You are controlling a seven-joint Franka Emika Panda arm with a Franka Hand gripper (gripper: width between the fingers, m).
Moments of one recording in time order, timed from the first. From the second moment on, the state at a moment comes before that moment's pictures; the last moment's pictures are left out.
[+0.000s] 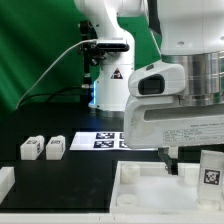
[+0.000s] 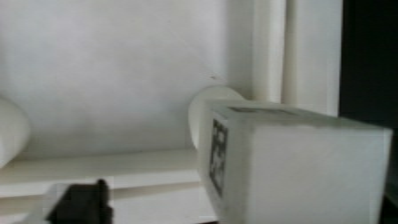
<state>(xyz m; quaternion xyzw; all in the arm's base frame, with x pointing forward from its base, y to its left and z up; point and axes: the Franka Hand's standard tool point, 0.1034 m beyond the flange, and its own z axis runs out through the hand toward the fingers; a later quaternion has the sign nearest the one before) 0.630 0.099 0.079 -1.00 0.05 0.01 0.05</state>
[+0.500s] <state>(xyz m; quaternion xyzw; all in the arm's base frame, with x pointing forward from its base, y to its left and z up) 0.630 0.098 0.078 -1.00 0.07 0.01 0.05</state>
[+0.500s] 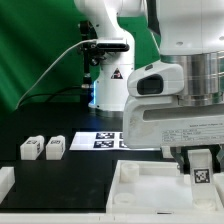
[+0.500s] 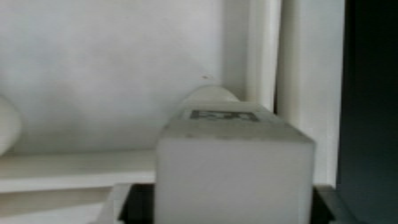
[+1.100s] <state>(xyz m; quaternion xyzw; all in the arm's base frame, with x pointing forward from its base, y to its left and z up) 0.633 0.106 0.075 -0.86 0.51 0.03 0.07</state>
